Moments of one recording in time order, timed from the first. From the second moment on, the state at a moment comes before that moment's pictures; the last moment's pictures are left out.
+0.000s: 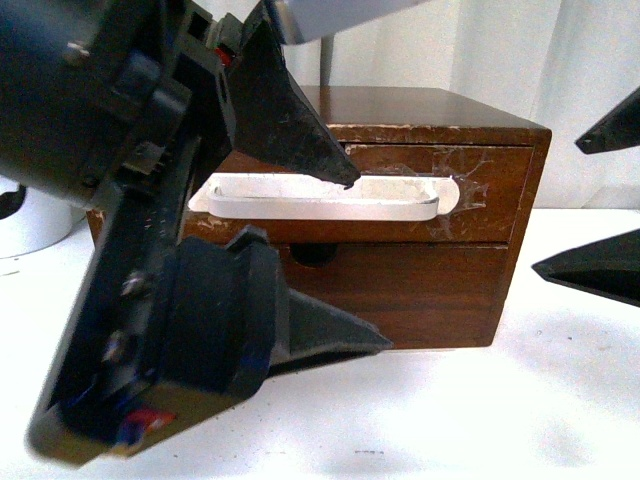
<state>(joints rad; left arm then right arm) -0.42 1.41 1.03 -0.29 0.55 1.01 0.30 1.23 0.95 -0.35 -0.25 -0.81</state>
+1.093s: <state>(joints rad) -0.29 1.68 1.27 -0.47 0.38 1.25 0.39 1.51 1.13 -0.33 -0.25 -0.82</state>
